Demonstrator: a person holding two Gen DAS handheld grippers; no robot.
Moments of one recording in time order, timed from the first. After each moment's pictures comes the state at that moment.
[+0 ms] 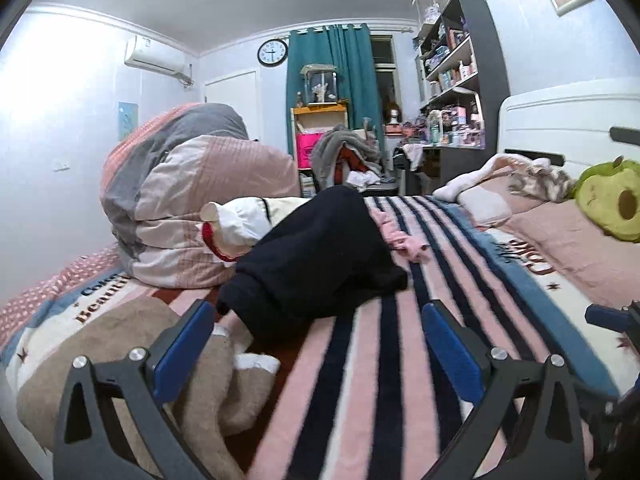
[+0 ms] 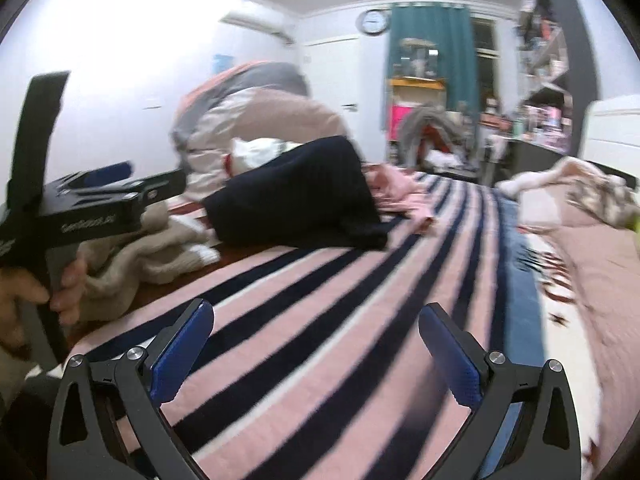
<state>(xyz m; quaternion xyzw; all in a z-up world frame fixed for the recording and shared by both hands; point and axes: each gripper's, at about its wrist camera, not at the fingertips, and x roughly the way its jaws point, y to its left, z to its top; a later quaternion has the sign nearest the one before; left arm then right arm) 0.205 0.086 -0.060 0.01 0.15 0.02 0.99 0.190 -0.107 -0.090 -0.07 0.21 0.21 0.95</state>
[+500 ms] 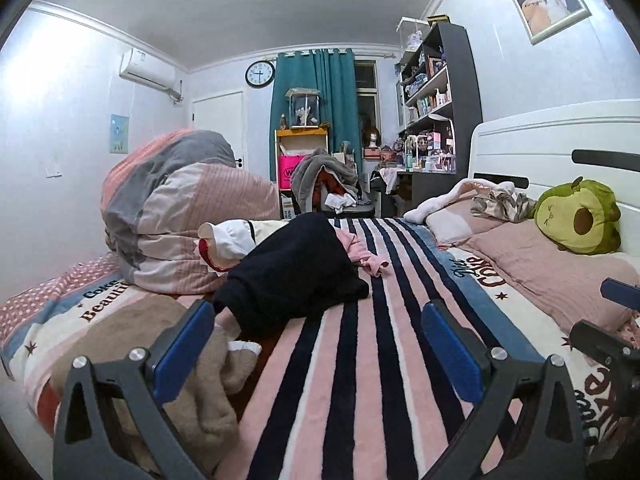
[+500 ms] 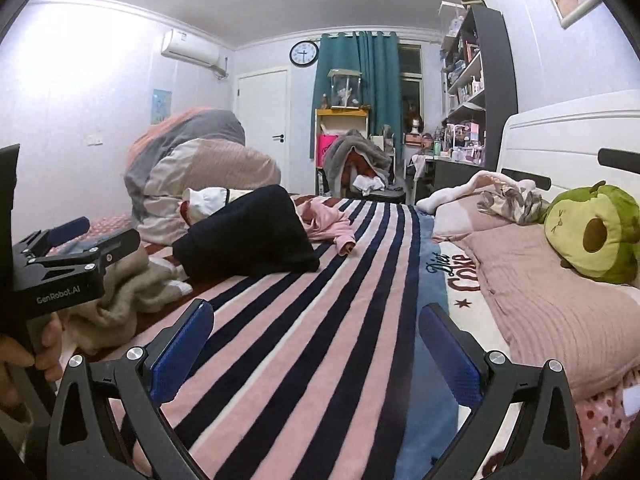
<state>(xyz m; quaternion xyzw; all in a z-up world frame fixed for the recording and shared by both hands) 0.098 0.070 -0.031 0.00 0.11 -0.01 0.99 0.079 -0.134 -0.035 -0.04 0.15 0.09 0.98</state>
